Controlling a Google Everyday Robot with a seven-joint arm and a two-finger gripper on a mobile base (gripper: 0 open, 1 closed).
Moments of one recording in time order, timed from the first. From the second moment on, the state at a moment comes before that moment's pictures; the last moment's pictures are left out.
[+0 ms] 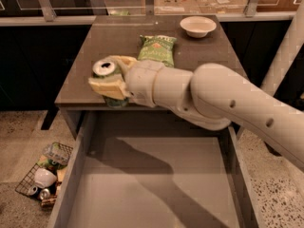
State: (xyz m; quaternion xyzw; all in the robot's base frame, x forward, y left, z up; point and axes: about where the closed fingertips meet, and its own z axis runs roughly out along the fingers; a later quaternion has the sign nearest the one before) arm 0.539 0.099 0.934 -0.43 0.60 0.28 0.61
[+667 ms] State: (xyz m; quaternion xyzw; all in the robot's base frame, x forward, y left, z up) arm 0.479 0.026 0.900 -0.42 0.62 0.26 0.62
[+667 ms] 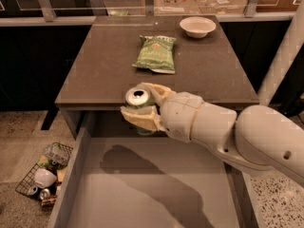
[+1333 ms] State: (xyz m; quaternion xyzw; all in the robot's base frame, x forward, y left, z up) arm 0.466 -0.044 0.862 -0.41 0.64 0.24 0.60
